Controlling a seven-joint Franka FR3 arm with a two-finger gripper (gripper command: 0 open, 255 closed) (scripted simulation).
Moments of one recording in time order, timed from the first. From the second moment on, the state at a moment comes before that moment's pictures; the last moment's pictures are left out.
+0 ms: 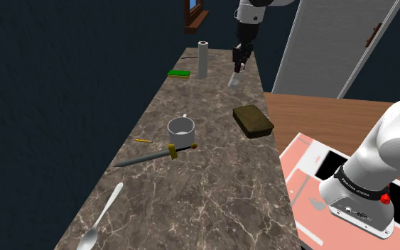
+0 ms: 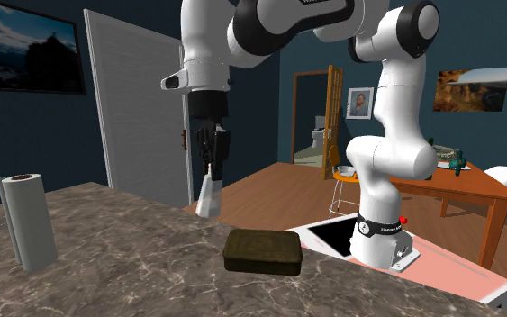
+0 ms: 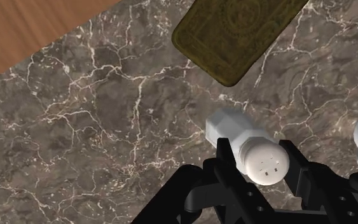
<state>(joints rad) 0.02 -0.11 -0.06 -2.02 0.07 1.91 -0.21</state>
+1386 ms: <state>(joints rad) 0.02 -0.45 -0.04 -2.46 0.06 2.01 -0.19</state>
